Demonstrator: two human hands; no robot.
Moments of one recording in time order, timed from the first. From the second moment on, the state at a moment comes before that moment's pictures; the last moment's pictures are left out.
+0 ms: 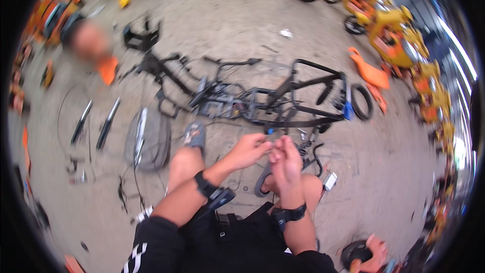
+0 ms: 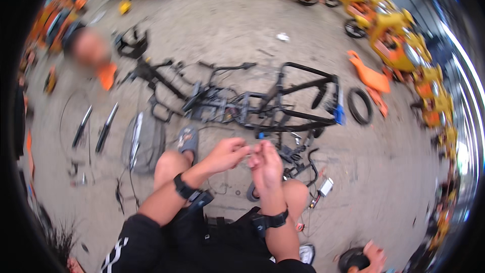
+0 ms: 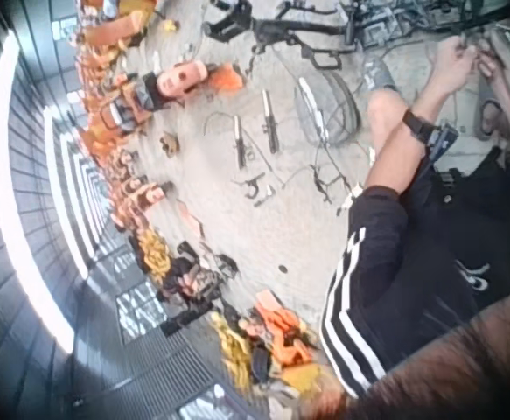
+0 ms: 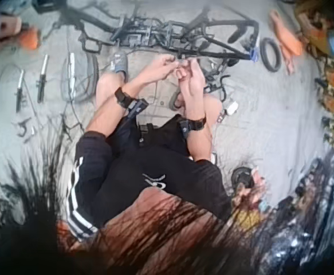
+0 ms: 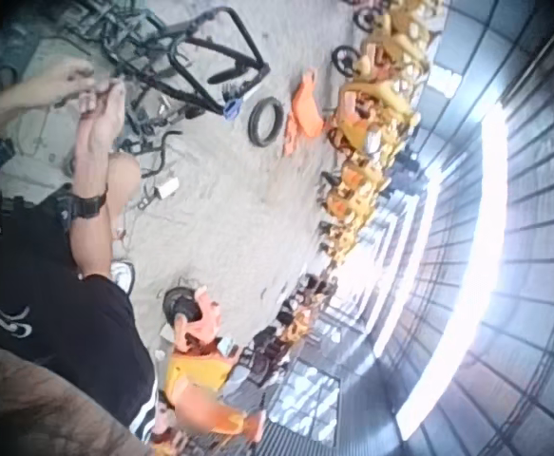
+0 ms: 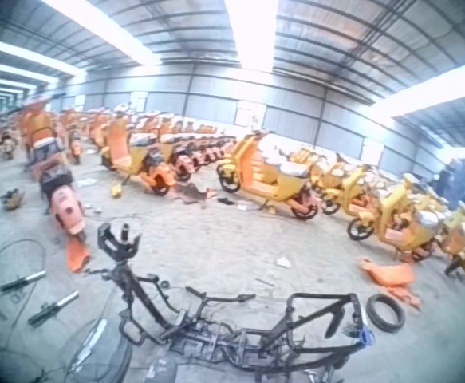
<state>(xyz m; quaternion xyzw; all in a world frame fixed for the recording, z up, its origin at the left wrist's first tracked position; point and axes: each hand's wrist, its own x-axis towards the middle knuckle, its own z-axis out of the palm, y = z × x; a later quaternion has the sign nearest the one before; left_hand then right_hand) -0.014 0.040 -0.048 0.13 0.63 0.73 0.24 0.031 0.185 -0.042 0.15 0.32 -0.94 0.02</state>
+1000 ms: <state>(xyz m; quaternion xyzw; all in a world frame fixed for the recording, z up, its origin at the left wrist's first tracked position) -0.004 0.039 -0.027 0.14 0.63 0.71 0.29 0.046 0.194 -0.039 0.17 0.57 -0.80 -0.08</state>
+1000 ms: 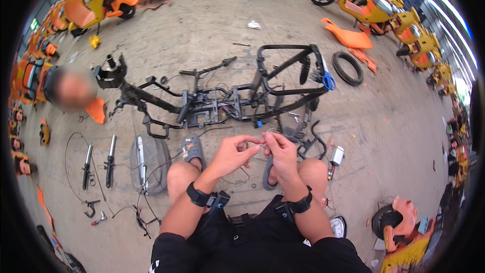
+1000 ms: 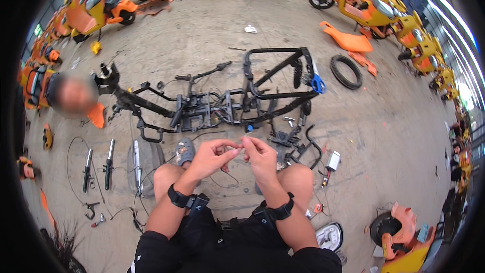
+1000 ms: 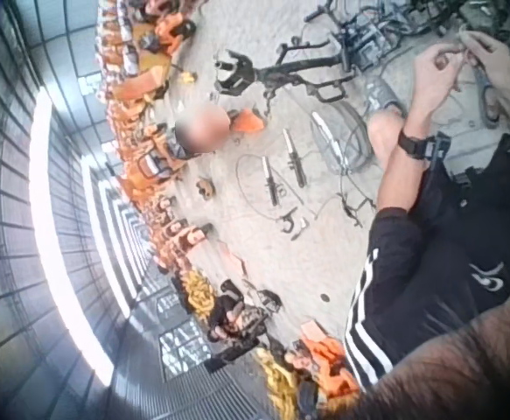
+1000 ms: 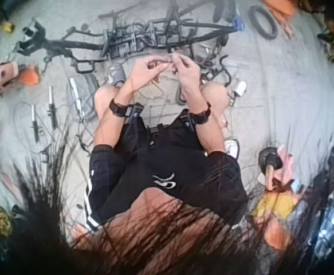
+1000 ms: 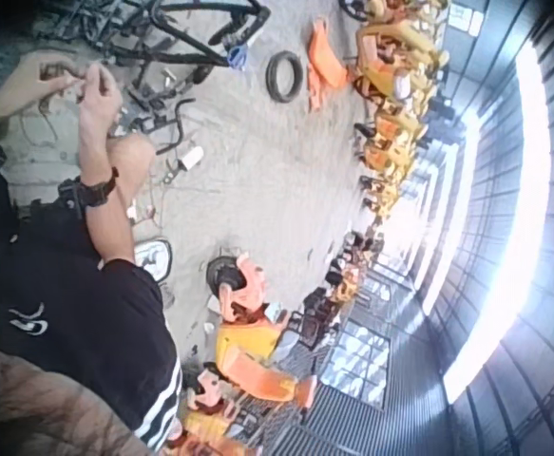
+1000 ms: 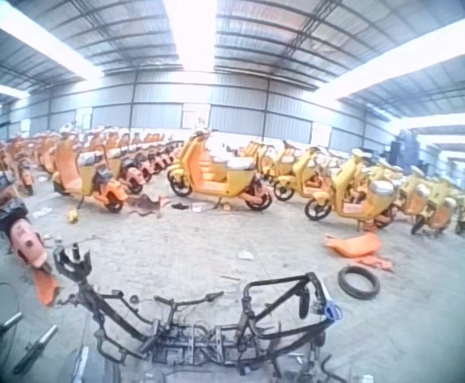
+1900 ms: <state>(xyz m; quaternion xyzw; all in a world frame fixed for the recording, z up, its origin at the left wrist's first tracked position) 0.001 0.050 -0.033 0.12 0.59 0.73 0.31 0.053 0.196 -0.035 0.16 0.57 -0.80 -0.11</state>
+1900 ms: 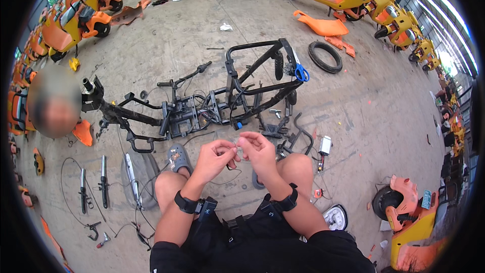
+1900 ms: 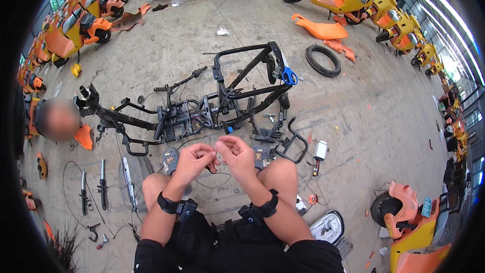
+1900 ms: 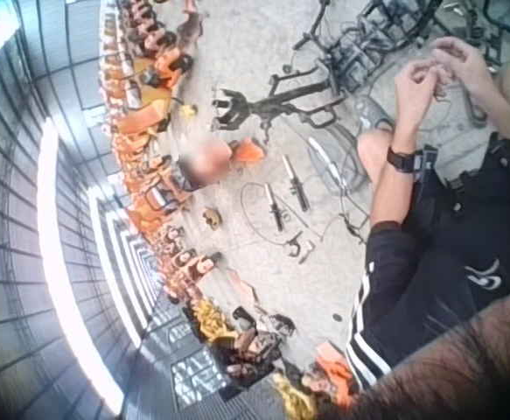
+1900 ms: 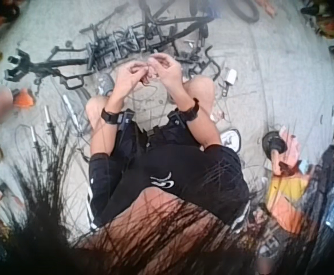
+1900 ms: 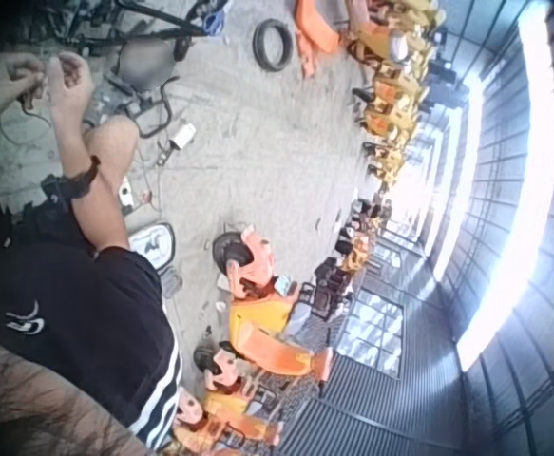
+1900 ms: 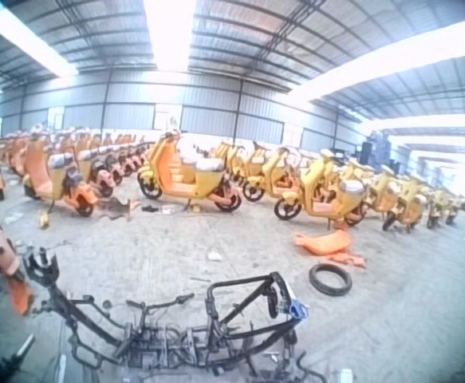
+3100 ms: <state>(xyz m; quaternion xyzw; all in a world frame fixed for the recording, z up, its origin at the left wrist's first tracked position) -0.013 0.042 -0.033 -0.02 0.40 0.88 0.27 0.049 0.194 -0.036 0.16 0.43 -0.89 -0.05</state>
